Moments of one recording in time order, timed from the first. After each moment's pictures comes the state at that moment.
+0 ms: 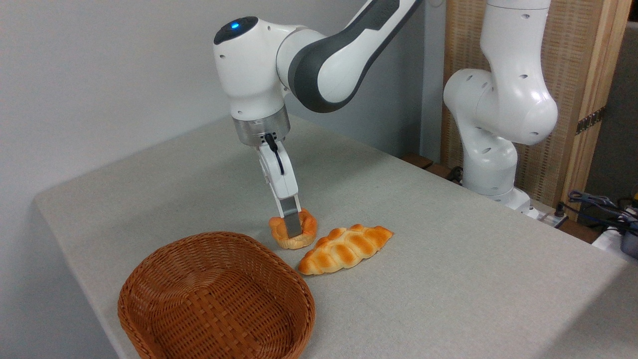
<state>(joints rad) -0.19 -0.13 -0.06 -2.24 -0.04 2.05 0.92</state>
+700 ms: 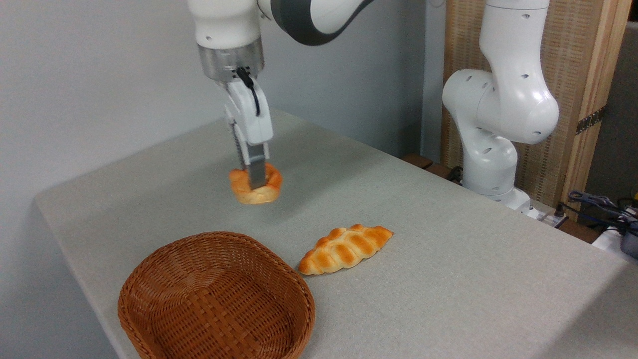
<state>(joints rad) -0.14 -0.11 -0.03 -1.90 -0.16 1.81 0.92</state>
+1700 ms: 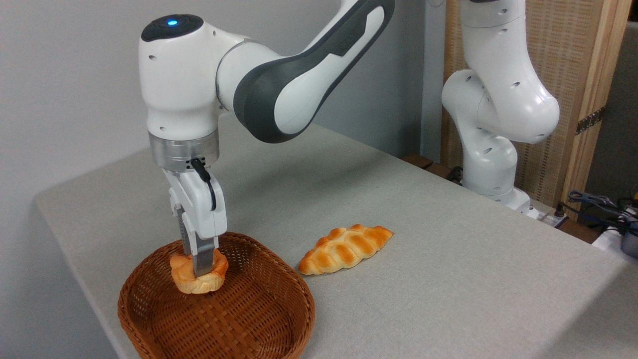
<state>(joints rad) -0.11 0.20 0.01 -1.76 -0.15 2.12 0.90</state>
